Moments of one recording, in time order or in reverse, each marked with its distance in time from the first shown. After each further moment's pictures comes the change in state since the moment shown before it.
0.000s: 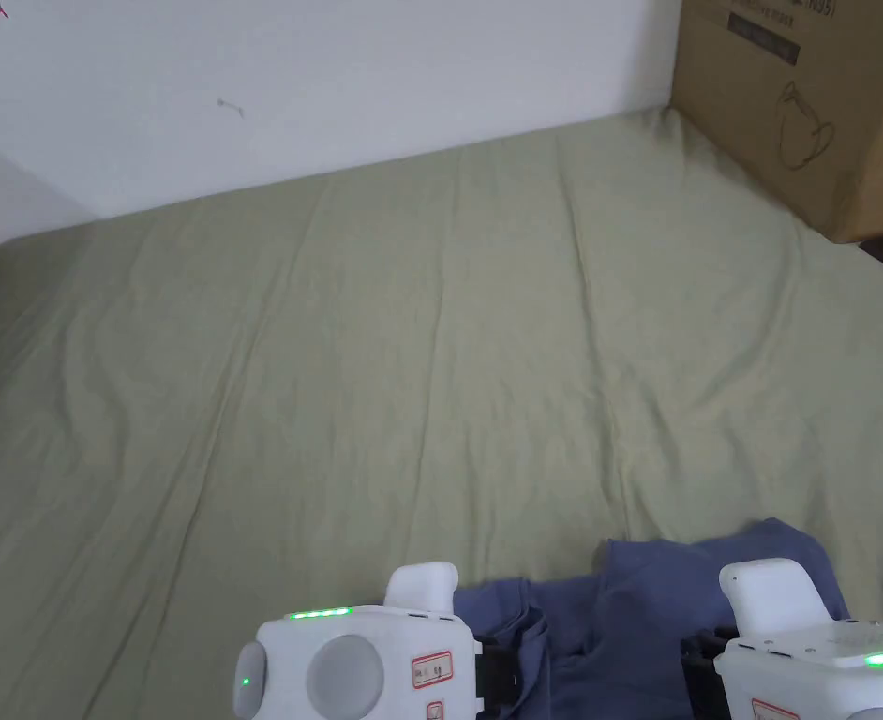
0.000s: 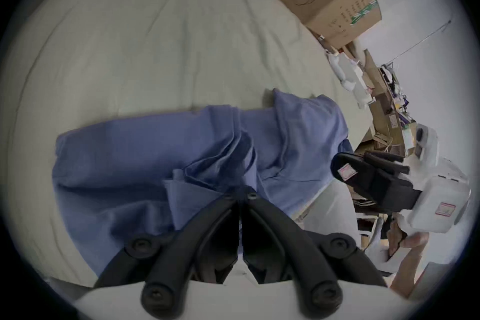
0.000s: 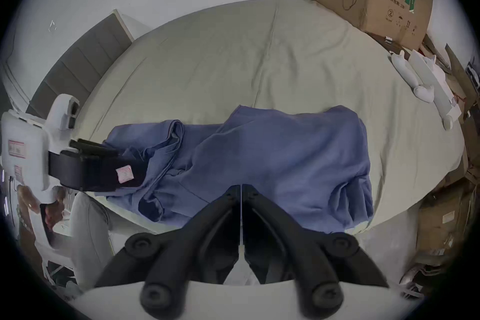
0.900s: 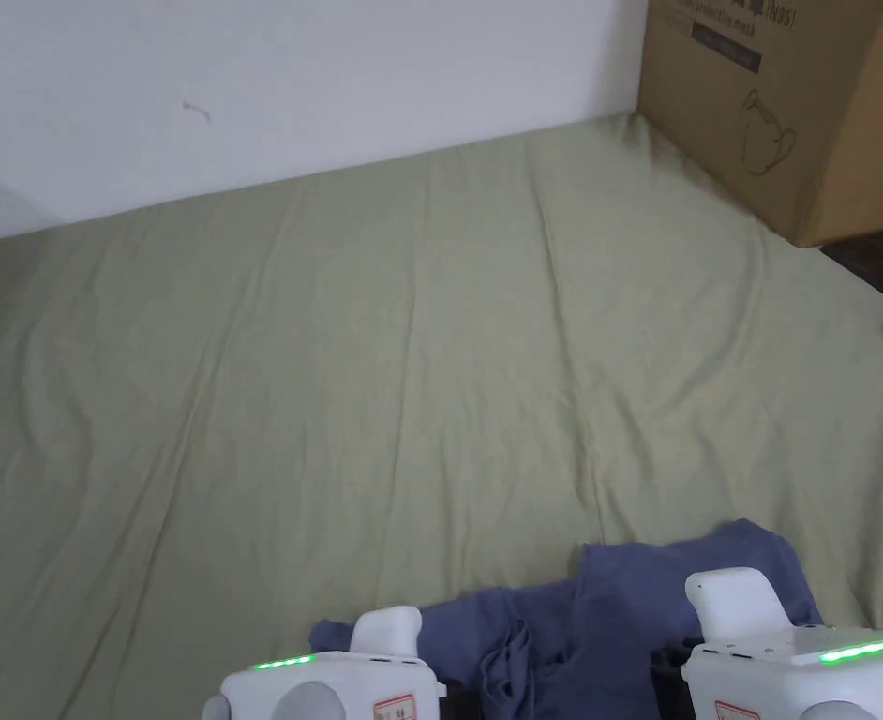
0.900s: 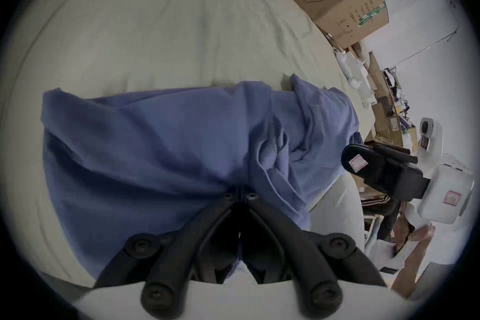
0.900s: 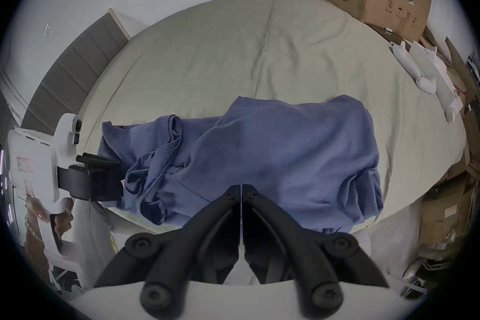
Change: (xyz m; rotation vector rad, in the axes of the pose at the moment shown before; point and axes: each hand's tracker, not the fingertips) left arm -0.016 -0.016 -0.019 -0.050 -0.009 0.056; right arm -0.001 -0.002 -0.011 -0.036 0.002 -0.027
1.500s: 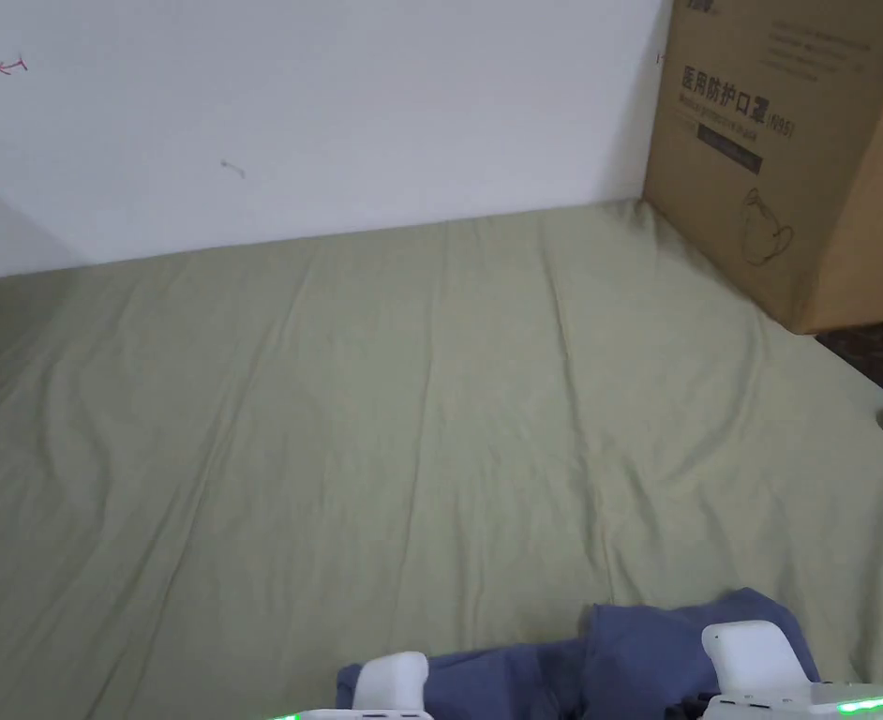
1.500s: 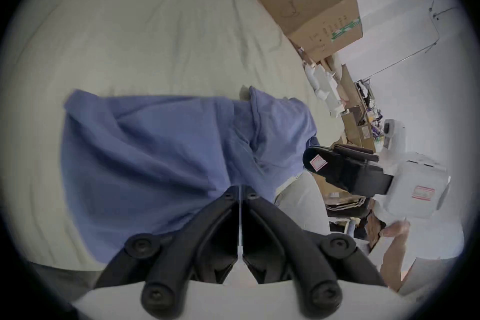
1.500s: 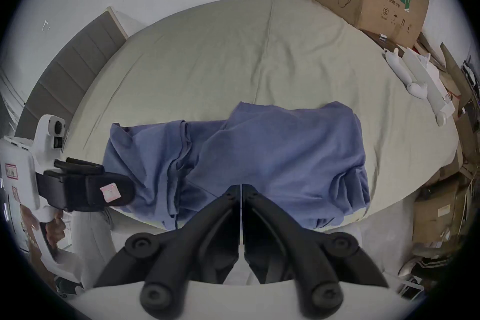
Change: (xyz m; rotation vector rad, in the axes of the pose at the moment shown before) left arm -0.009 -0.020 0.050 0.097 -0.169 0.017; right arm -0.019 0.003 0.023 0.012 -0.038 0.013
